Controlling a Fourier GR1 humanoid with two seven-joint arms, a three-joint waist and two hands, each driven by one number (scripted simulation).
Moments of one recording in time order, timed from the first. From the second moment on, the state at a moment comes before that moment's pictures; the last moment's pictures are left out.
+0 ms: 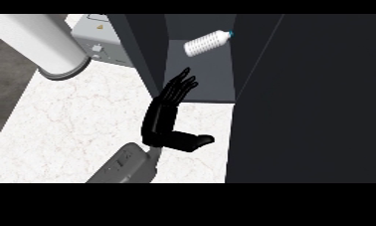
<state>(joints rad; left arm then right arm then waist) -0.39 0.10 -0.64 -1.18 0.74 0.26 -0.56 1.08 -0.48 0.49 -2.50 -0.02 0.04 -0.56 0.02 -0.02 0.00</state>
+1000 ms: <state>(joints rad) 0.21 0.59 -0.56 -1.65 0.79 0.02 -0.76 0.87 -0.76 0.59 -2.50 0.05 0.13 -0.48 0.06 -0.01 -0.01</state>
